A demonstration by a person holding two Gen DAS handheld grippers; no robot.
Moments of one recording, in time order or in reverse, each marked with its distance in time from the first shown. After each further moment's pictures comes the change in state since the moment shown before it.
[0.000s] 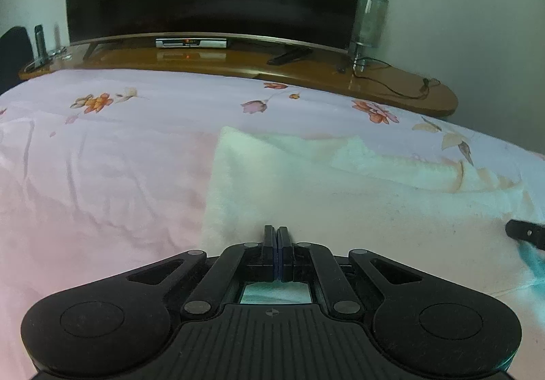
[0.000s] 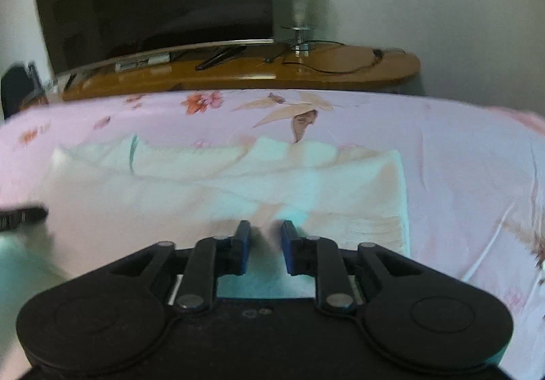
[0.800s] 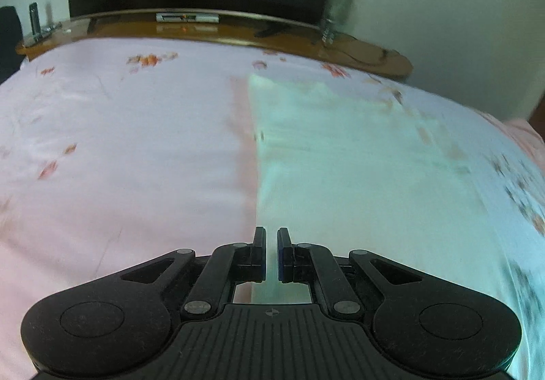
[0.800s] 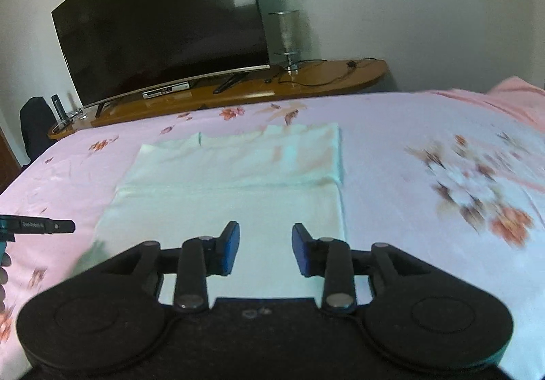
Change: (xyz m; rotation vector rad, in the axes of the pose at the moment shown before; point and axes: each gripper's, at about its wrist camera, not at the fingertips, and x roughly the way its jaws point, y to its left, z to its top) left arm -0.197 0.073 -0.082 0.038 0.128 -0.126; right arm -0.264 0.011 -0.101 0.056 -0.040 0.051
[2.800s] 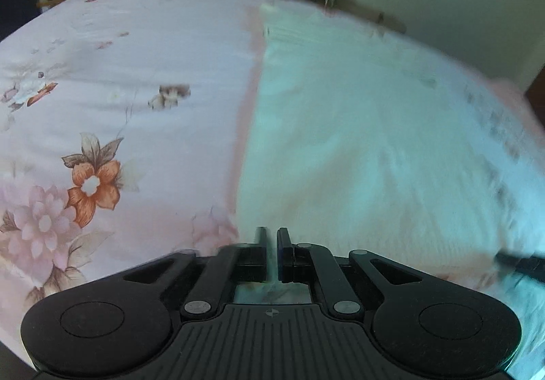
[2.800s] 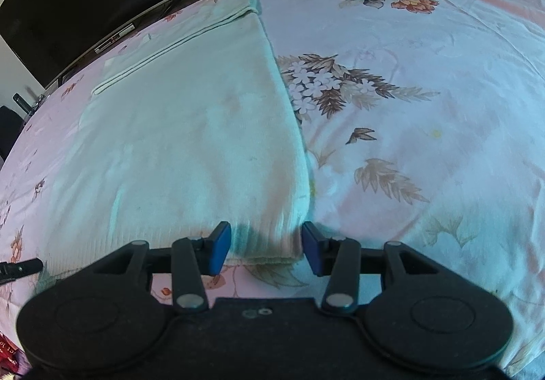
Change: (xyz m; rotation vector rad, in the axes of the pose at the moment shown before) left arm -0.101 0.000 -0.144 -0.077 0.087 -0.026; right arm -0.066 -0.020 -0.153 0.287 0.247 -0.079
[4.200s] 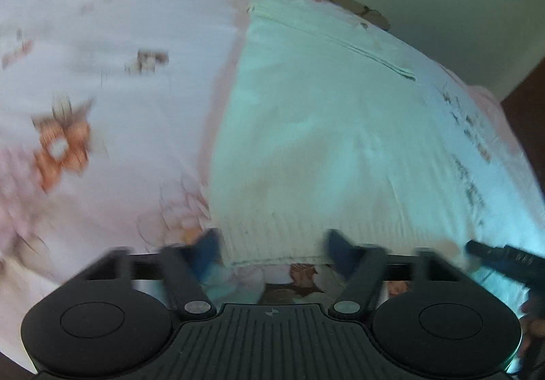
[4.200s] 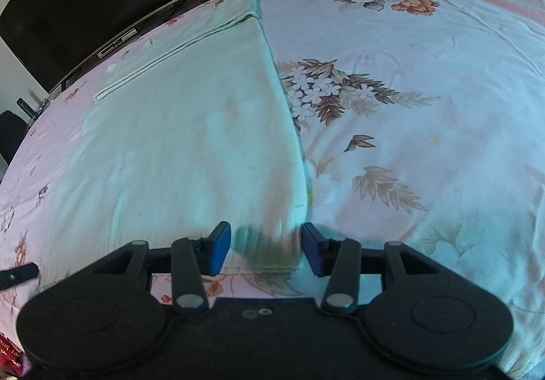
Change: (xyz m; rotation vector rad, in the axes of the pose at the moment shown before) left arm 0.020 0.008 -0.008 -0.077 0.107 -0.110; right arm 0.000 -0.005 0.006 0.007 -0.009 0.018
